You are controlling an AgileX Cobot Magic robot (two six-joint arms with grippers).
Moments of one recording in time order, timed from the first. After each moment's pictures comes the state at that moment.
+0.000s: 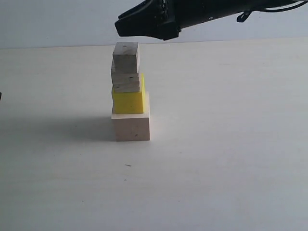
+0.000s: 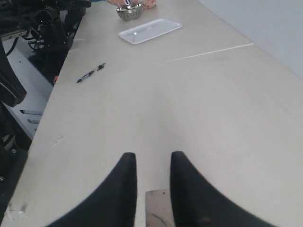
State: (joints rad) left arm -0.34 0.85 -0.79 -0.32 0.90 0.22; right arm 0.33 1.87 -1.39 1.42 1.15 -1.67
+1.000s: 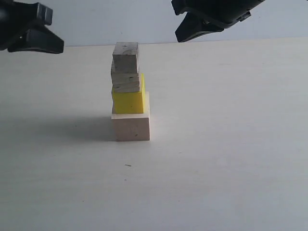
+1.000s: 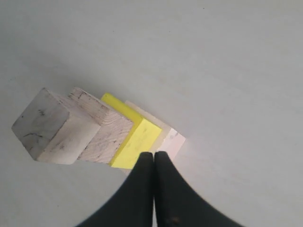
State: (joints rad) left arm -0.21 1.43 -1.10 -0.73 0.79 0.48; right arm 0.33 1.68 -1.39 0.65 0.88 -0.47
